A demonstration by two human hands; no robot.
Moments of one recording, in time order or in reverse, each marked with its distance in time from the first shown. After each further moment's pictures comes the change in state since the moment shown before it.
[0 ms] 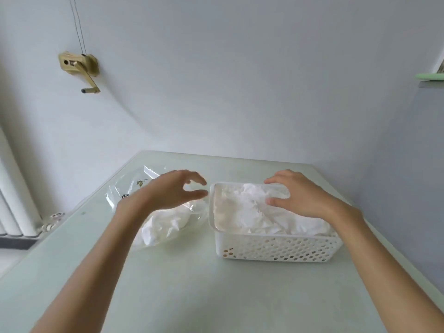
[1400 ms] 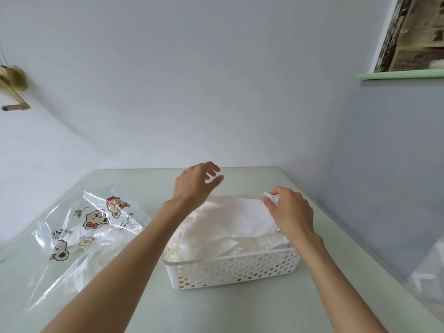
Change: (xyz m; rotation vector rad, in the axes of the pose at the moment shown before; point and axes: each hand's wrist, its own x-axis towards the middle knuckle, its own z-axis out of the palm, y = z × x) left_hand 0.130 0.079 0.071 -0.096 0.385 0.127; right_hand 0.008 0.075 0.038 0.124 0.567 0.437
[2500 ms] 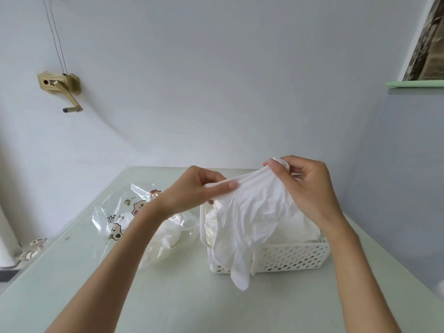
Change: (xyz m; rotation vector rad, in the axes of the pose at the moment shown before) left_hand -0.085 0.007 -0.119 -0.643 -0.306 0.015; right_hand -0.048 -0.092 -0.067 0.775 -0.016 -0.390
